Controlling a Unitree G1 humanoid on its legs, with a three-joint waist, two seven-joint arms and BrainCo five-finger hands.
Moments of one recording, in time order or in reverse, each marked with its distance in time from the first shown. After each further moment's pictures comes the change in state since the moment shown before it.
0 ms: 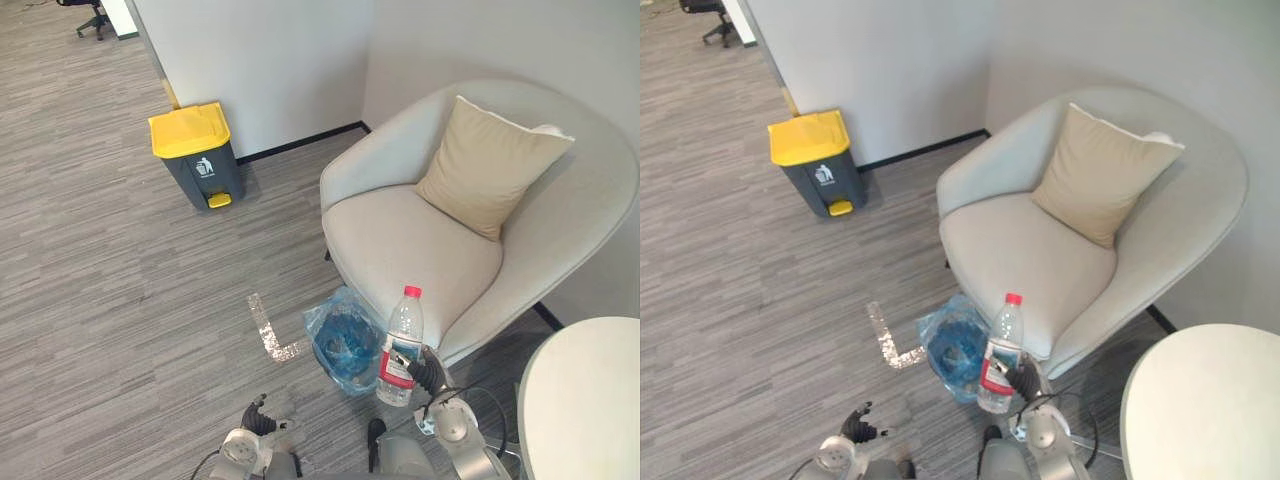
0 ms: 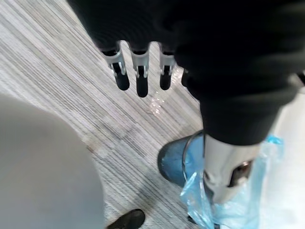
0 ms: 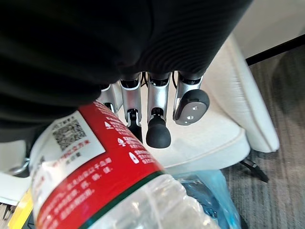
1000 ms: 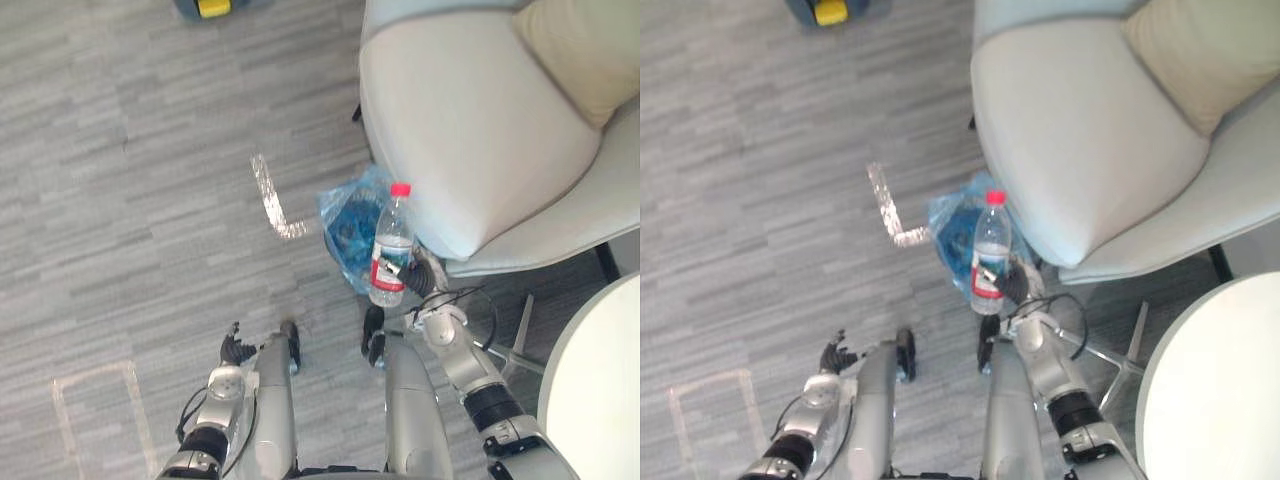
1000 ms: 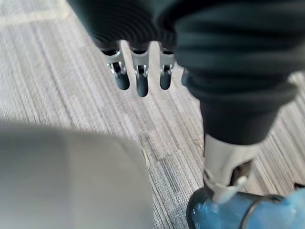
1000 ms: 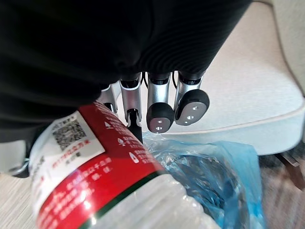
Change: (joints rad) left arm -0.216 0.009 0.180 -0.264 -0.223 -0.024 0.128; right arm -0.506 -0.144 0.070 -0.093 -0.005 0.010 -0.125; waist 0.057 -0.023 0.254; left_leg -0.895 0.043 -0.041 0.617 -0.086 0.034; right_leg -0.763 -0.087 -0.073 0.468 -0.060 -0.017
